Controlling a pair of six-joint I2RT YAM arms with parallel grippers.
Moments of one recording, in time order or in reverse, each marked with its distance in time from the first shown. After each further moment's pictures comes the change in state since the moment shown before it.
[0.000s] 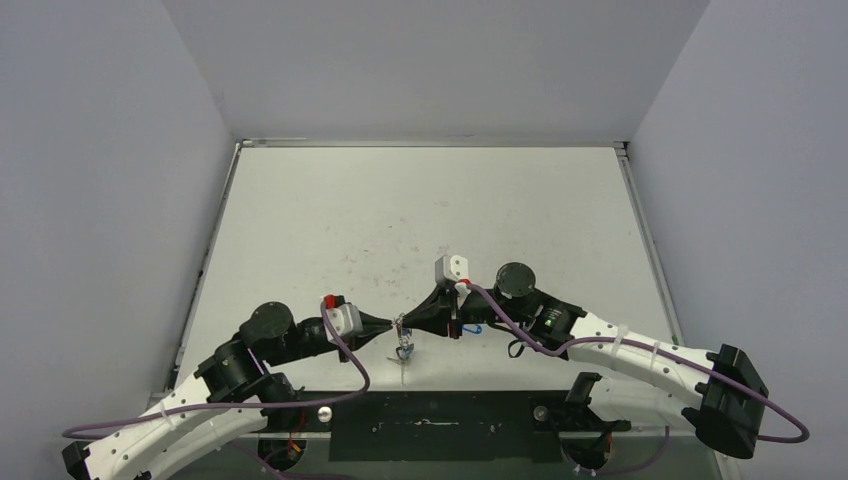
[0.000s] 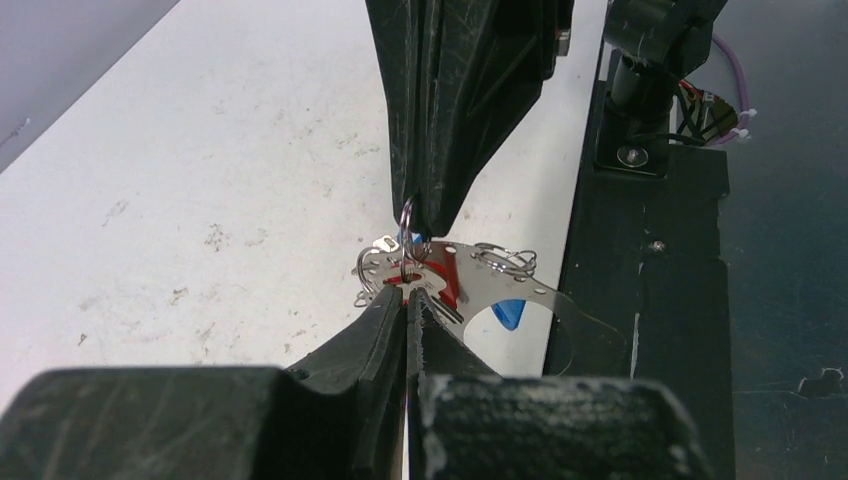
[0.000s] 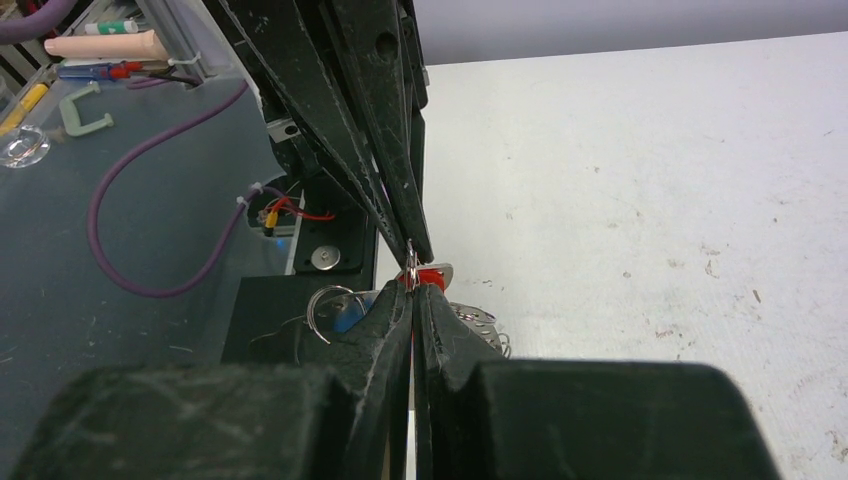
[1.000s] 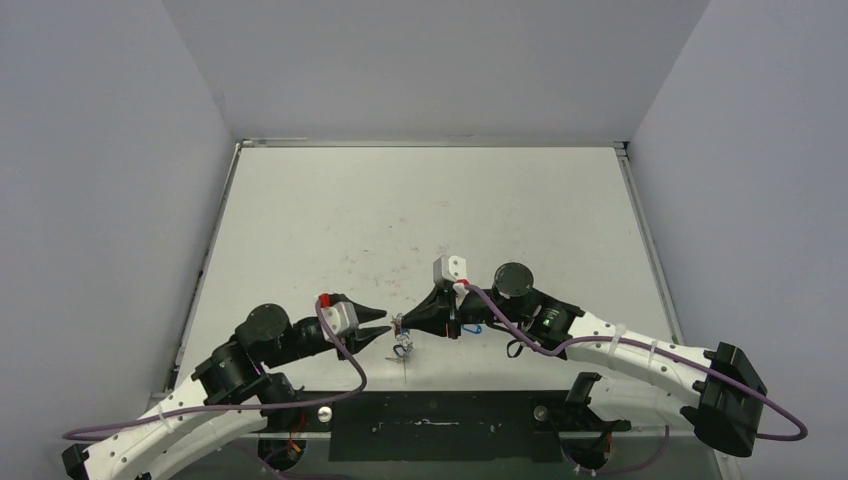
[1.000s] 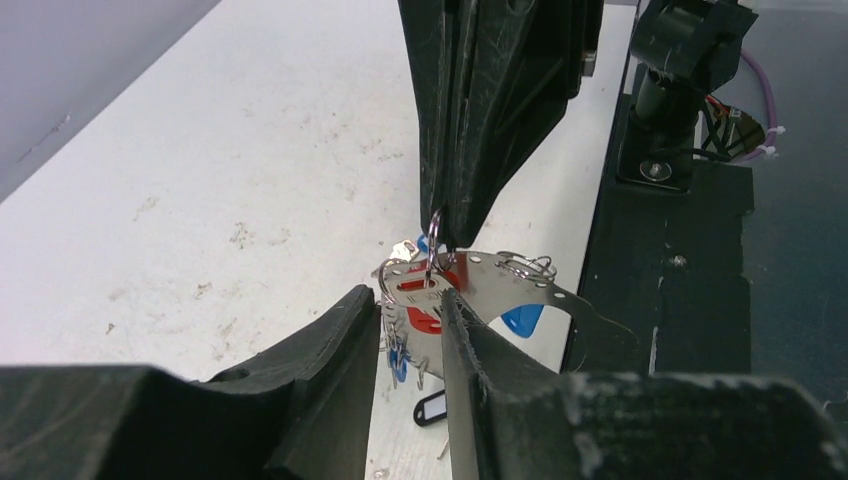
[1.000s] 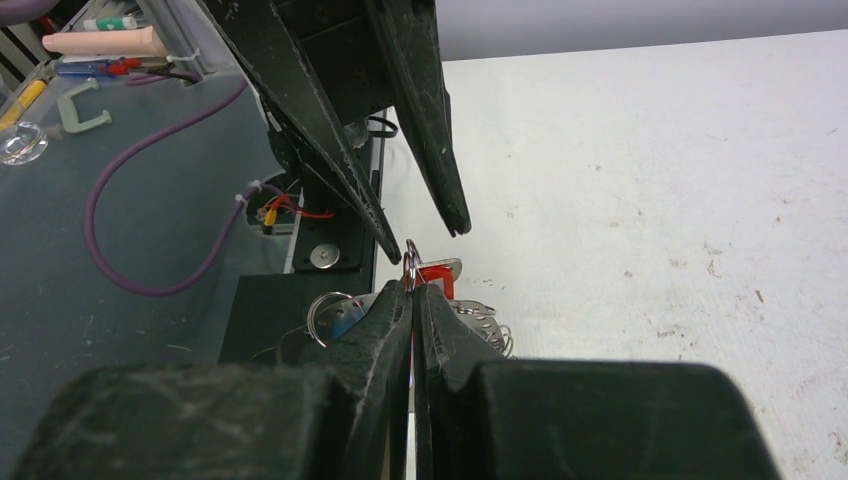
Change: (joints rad) left arm 0.000 -0.021 -0.001 -0.026 -0.053 -0.005; right arm 0.005 0.011 0.000 0.010 0.001 -0.002
